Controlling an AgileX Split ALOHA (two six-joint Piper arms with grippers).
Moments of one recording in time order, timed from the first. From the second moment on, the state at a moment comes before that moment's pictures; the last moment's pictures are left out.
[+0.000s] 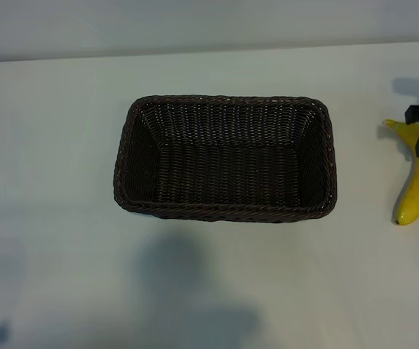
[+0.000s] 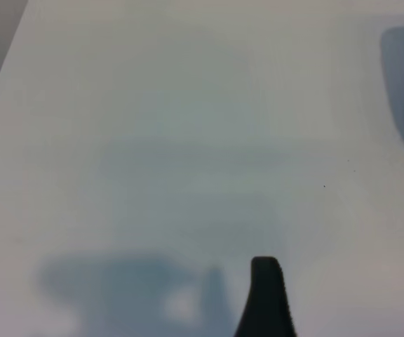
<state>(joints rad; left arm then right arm) -0.01 -0.01 -0.50 0.07 1.05 -0.05 -0.09 1.94 -1.23 0.15 0.85 -0.05</state>
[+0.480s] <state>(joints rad) -0.01 -0.01 -0.50 0.07 1.05 -0.05 -0.09 1.98 -1.23 0.13 0.83 -0.02</state>
